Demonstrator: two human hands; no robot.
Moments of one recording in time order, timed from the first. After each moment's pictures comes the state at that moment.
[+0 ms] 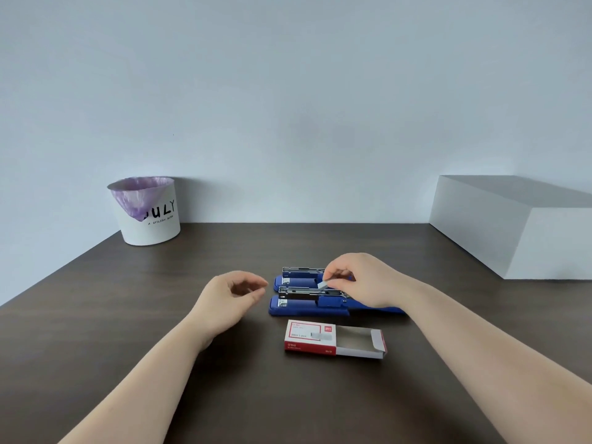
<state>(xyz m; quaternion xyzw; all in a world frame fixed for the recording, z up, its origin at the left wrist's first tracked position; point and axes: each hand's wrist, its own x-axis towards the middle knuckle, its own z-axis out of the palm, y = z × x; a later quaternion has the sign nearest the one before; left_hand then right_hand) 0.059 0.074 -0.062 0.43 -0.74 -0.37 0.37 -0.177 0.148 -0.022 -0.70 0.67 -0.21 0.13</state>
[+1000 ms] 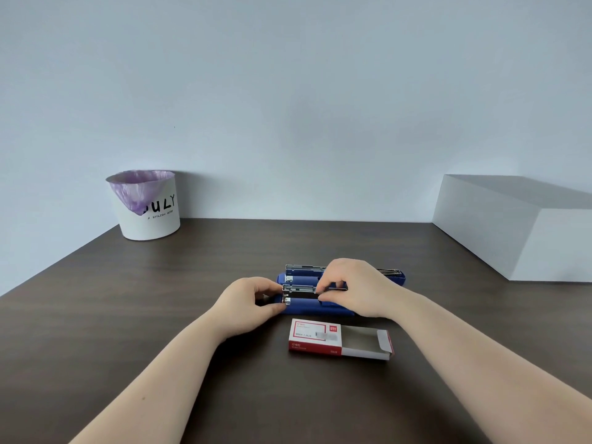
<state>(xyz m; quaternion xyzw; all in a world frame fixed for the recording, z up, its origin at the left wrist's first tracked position) 0.042 0.059 -0.075 0.40 -0.84 -0.28 0.24 -0.159 0.144 -0.034 -0.75 0.63 -0.18 0.04</state>
